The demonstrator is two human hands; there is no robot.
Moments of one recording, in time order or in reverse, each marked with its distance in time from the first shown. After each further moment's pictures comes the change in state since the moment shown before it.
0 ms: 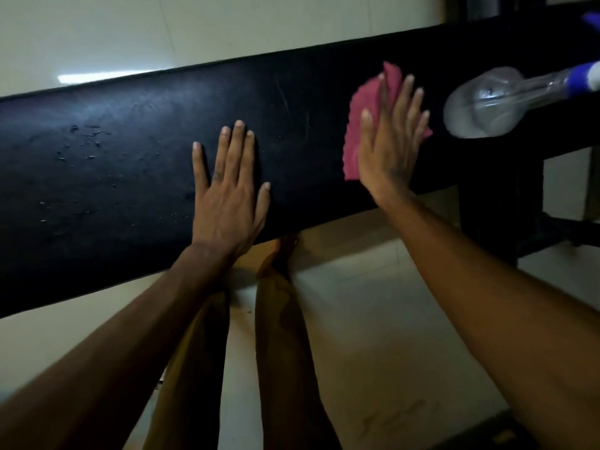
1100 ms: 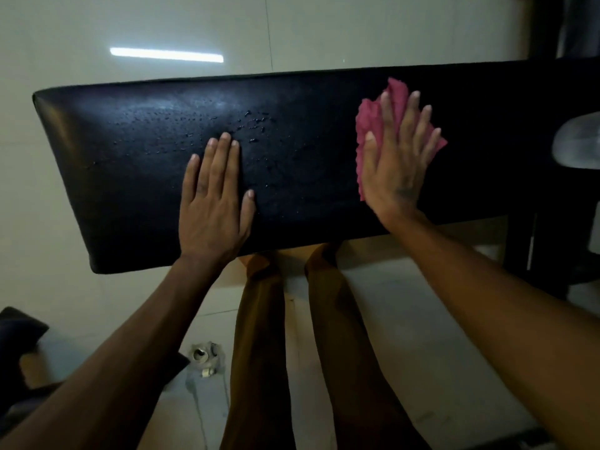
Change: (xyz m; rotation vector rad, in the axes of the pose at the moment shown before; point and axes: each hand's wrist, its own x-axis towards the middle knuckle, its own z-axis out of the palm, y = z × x) left_hand -0.094 -0.176 -0.025 -0.027 0.128 -0.153; right_hand -0.066 -0.168 0.030 -0.110 -0.076 -0.135
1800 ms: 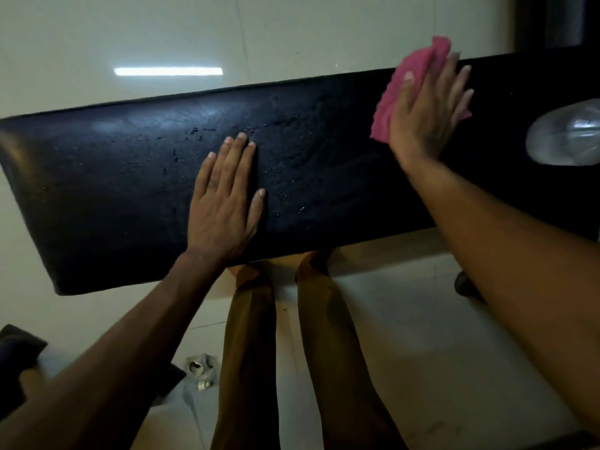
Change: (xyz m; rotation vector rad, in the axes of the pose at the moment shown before) left_hand 0.040 0.064 0.012 -0.018 -0.016 0.112; right_hand 0.089 0.071 -0.028 0.147 0.068 0.266
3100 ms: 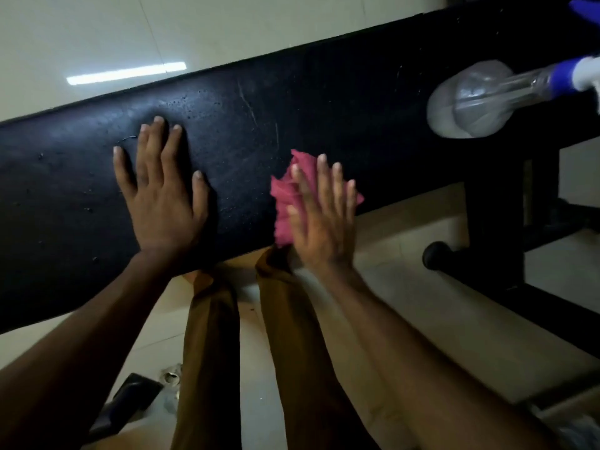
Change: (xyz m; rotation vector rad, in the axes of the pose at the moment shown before) left_hand 0.054 0.090 0.022 -0.055 0.055 -0.182; right_hand -0.131 0.118 0.027 0.062 -0.075 -0.376
